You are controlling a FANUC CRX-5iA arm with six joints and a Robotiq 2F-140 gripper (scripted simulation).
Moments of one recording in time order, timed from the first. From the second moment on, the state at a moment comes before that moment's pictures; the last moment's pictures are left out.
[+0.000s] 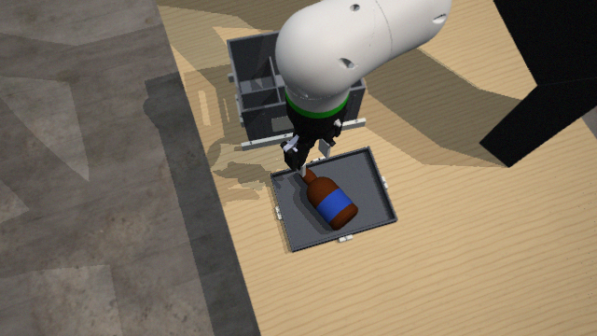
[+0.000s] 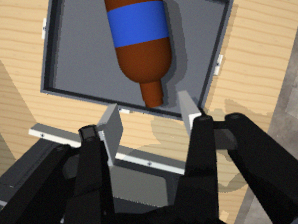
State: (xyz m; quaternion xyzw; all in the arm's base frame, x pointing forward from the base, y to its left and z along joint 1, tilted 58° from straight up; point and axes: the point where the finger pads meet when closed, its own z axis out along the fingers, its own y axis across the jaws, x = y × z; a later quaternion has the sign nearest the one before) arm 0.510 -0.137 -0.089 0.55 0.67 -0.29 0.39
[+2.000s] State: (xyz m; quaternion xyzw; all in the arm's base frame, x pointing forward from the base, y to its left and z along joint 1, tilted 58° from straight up) arm 0.528 -0.203 -0.131 0.55 0.67 -0.29 0.39
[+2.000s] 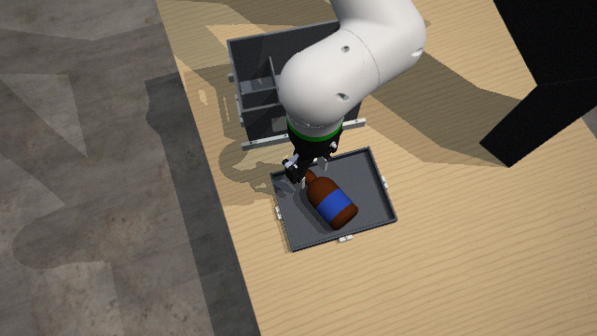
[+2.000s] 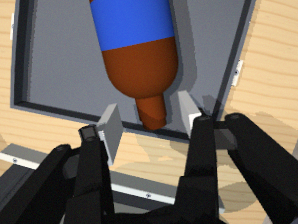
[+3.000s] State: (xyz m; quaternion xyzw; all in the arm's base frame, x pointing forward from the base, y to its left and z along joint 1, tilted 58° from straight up) arm 0.529 -0.205 -0.132 0.55 0.67 -0.29 0.39
